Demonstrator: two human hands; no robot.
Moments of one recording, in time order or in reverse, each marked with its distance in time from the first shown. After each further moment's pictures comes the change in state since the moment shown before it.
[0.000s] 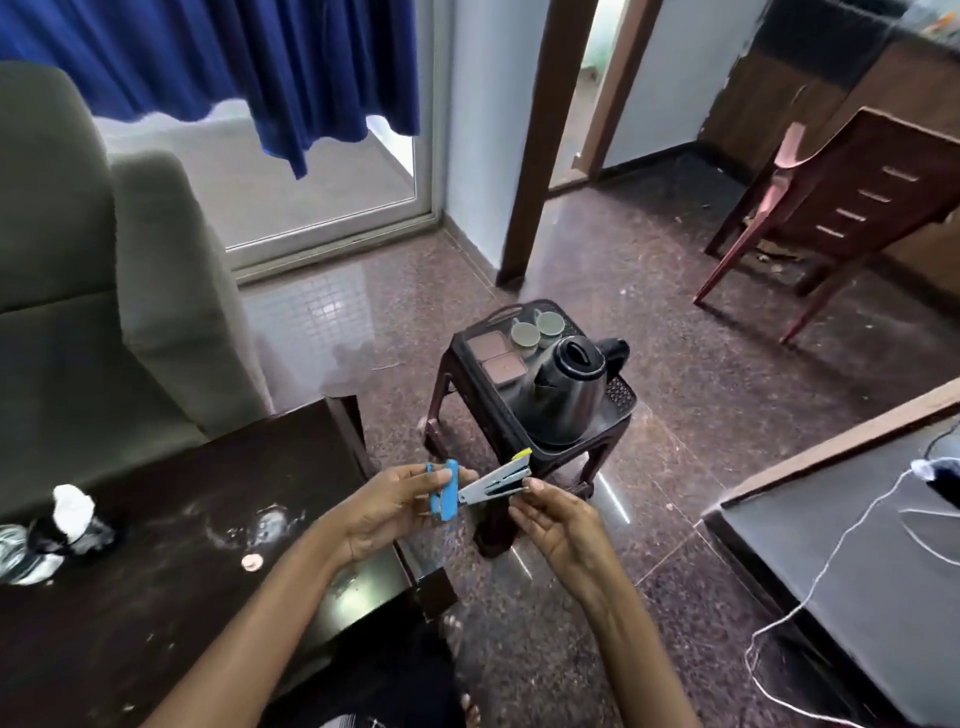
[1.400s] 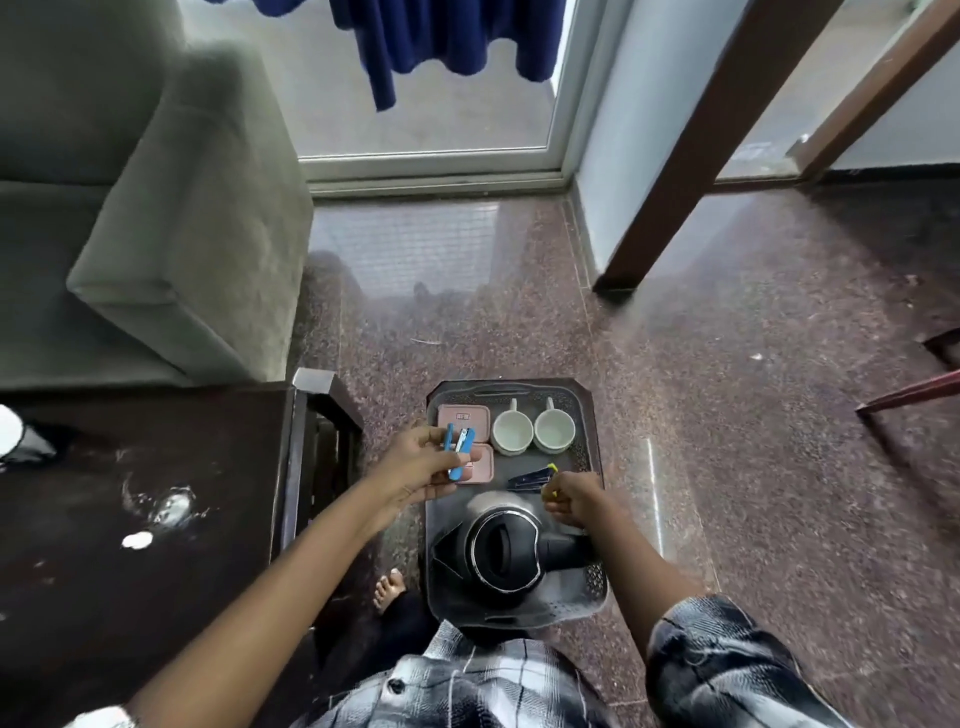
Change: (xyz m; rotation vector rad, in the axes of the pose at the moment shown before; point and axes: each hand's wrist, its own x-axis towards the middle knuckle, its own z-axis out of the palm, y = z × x) left_hand 0.294 0.167 0.083 -0.191 0.640 0.001; right_hand 0.450 -0.211 -0.037 -1.186 0.157 0.485
